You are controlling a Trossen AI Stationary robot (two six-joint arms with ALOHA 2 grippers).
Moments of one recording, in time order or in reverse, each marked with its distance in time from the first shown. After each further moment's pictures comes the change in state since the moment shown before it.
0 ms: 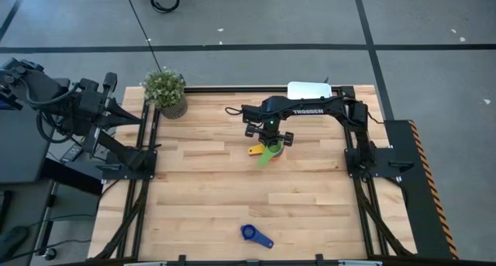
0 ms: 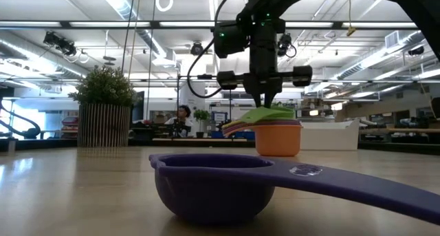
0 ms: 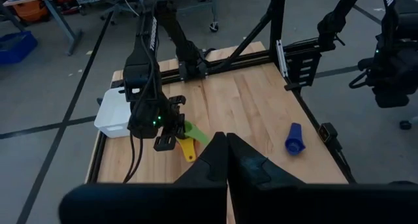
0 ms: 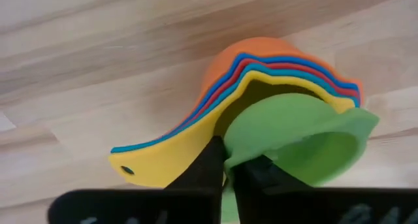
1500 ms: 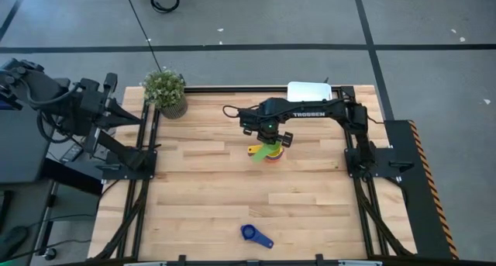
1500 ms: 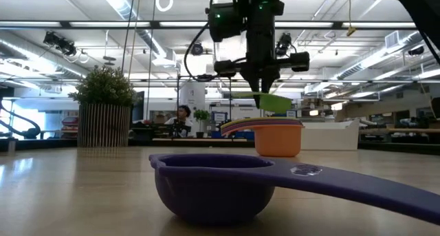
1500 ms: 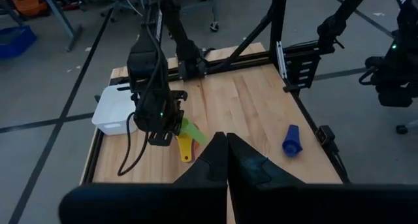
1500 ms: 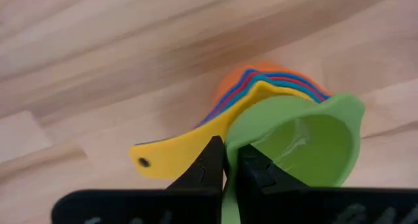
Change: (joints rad) left arm 0.000 0.000 0.000 0.000 0.000 -0.027; right arm 0.062 0.003 0.104 -0.099 0.169 0.142
